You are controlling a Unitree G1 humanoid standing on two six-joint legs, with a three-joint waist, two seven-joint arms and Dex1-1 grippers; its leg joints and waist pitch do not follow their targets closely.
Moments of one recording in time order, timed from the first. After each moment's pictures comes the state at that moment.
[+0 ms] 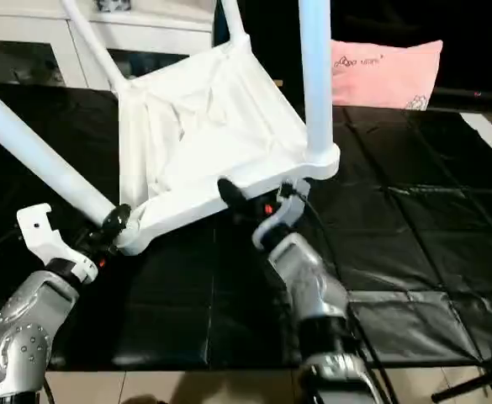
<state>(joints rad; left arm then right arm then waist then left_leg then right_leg) -0.08 0.07 0.26 -0.11 -0.48 0.46 -0.26 -0.48 0.10 -0.19 0.50 0.60 0.34 0.47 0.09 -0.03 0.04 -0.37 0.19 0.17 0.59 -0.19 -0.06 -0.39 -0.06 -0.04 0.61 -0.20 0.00</state>
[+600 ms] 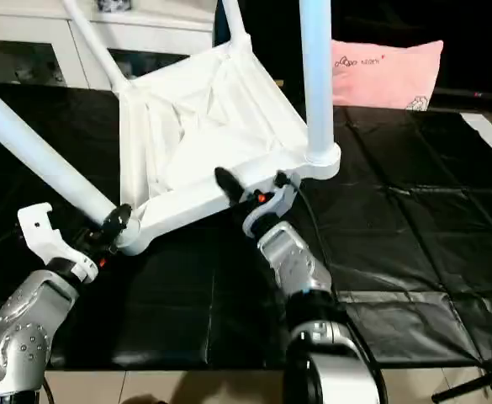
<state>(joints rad) -0.09 0.07 0.26 -0.11 -0.48 0.47 -0.26 -0.66 0.14 -0.33 0.78 0.67 0.30 0.47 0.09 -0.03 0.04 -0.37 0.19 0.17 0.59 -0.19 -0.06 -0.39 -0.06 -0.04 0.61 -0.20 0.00</state>
